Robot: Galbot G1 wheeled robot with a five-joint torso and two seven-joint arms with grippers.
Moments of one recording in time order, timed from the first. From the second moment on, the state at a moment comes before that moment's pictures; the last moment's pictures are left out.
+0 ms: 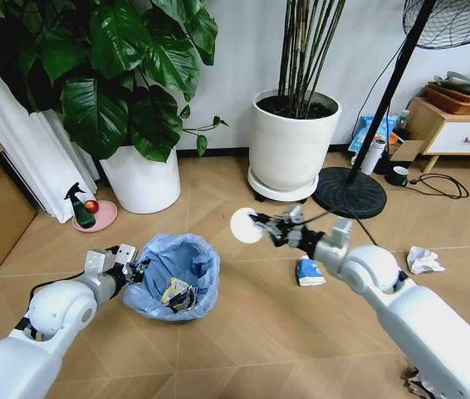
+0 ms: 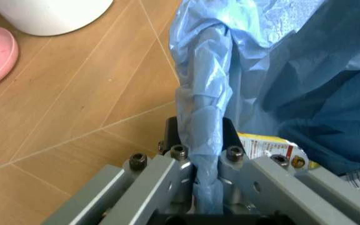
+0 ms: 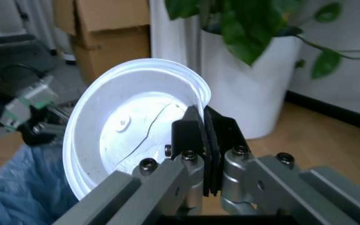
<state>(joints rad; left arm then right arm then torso) 1.16 -0.82 -0.39 -1.94 -0.63 0.74 0.01 -0.73 0.92 -0.04 1.83 0.69 -0.23 -0.39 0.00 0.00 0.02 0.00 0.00</state>
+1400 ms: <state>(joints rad) 1.07 -0.81 -0.31 -1.89 -0.65 0.74 0.01 -0.60 1.00 -0.29 1.74 0.62 -0.23 -0.30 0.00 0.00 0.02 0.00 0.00</state>
